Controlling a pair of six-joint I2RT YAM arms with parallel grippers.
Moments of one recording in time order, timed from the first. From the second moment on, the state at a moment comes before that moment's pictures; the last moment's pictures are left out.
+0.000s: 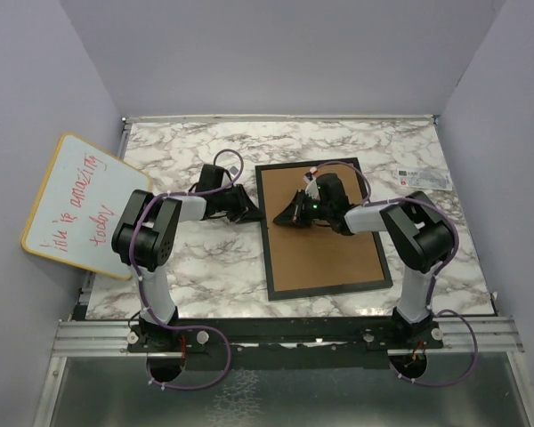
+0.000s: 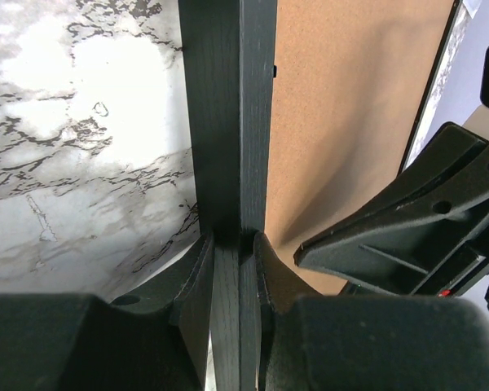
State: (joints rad) left arm -0.29 1.90 0.95 0.10 0.65 -0.76; right arm 0.52 1.90 0.89 0.41 -0.54 0.86
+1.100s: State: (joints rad) left arm -0.29 1.91 0.95 0.10 0.67 -0.76; right arm 0.52 2.17 1.34 0.24 -0.50 0.91
